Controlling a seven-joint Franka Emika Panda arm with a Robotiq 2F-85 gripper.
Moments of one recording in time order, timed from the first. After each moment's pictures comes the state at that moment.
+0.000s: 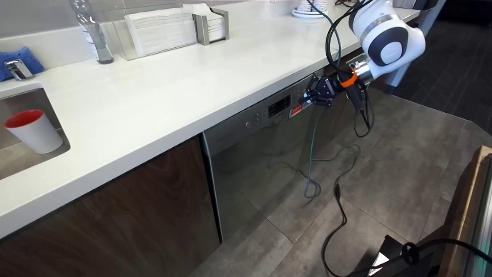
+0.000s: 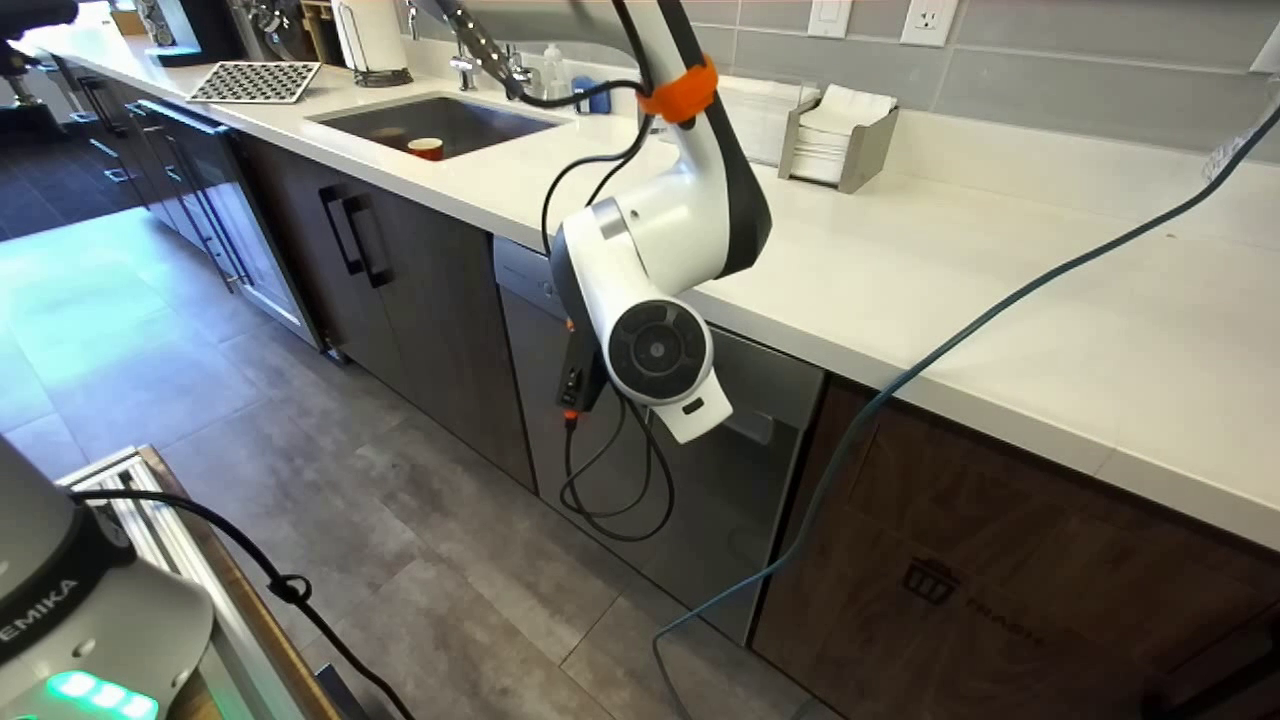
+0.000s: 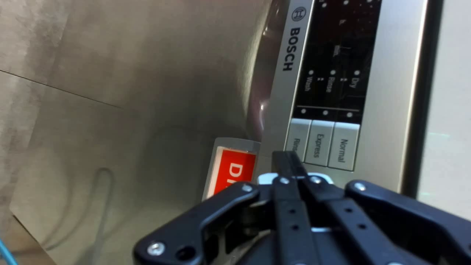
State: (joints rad) arm -0.18 0.59 -0.16 -2.21 1.92 2.35 -0.94
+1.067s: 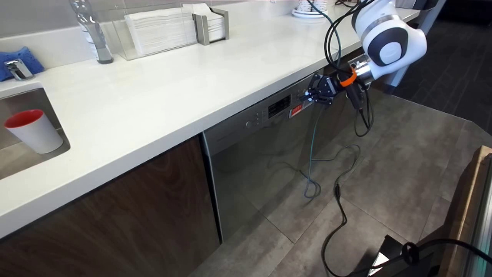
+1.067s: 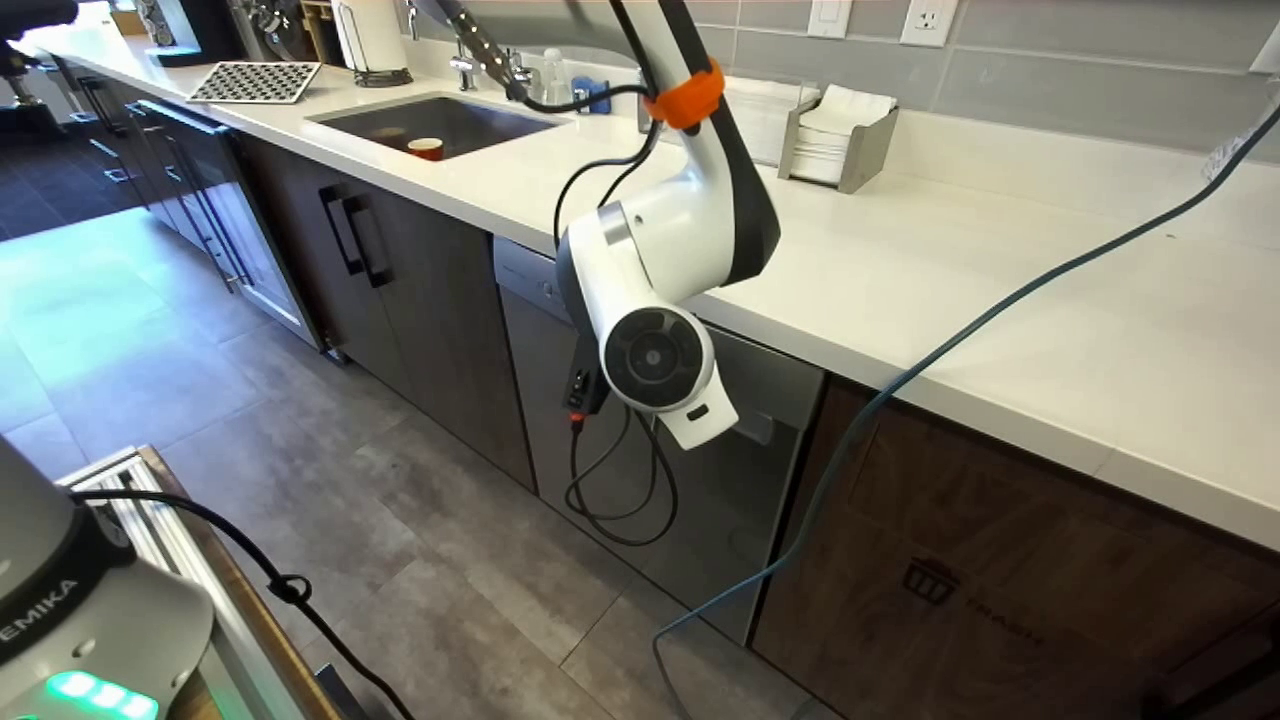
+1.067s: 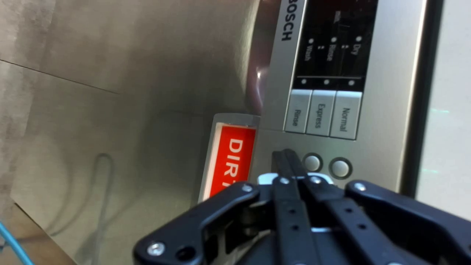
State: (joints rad) arm -0.16 0.60 -0.20 -2.20 1.98 2.35 -0.95
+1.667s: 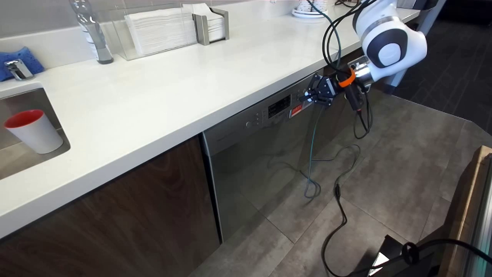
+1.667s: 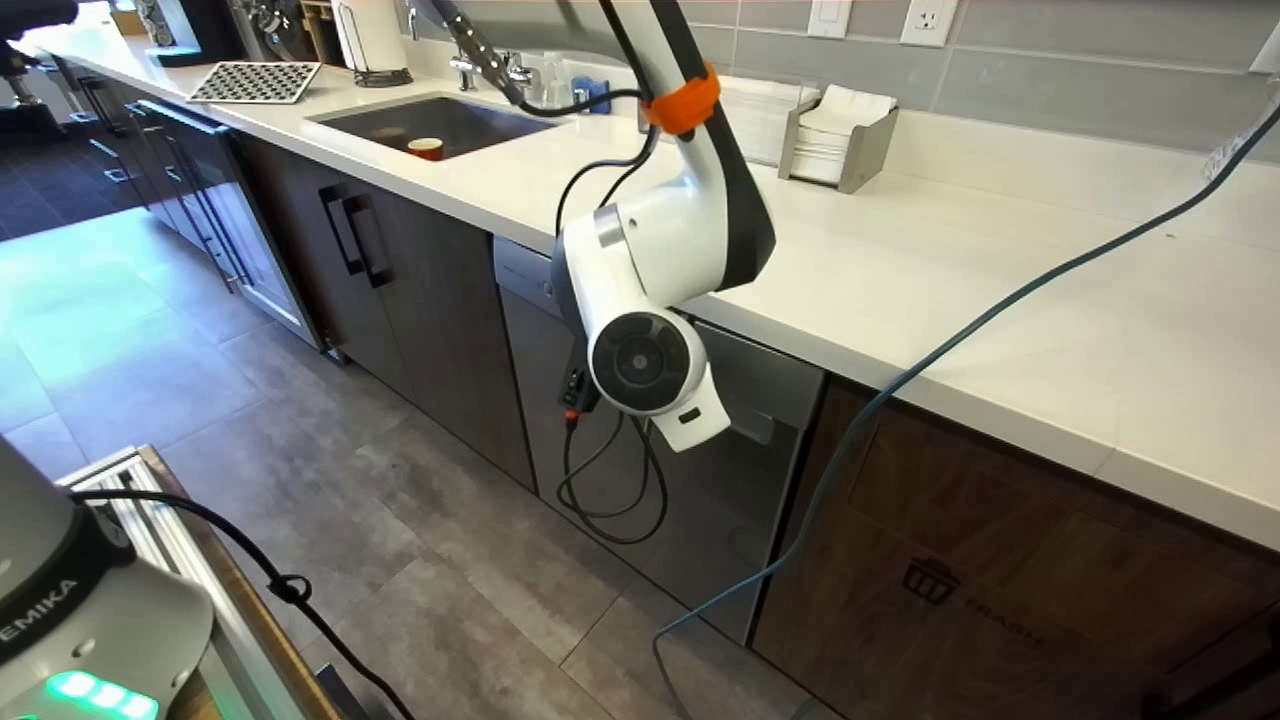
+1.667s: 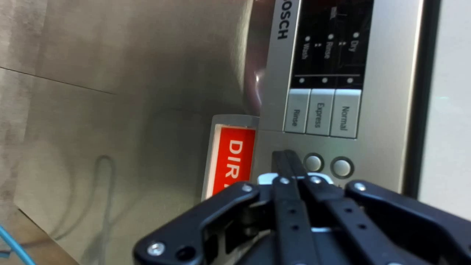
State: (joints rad) arm -0.15 0.60 -0.20 -2.21 2.04 2.35 -0.95
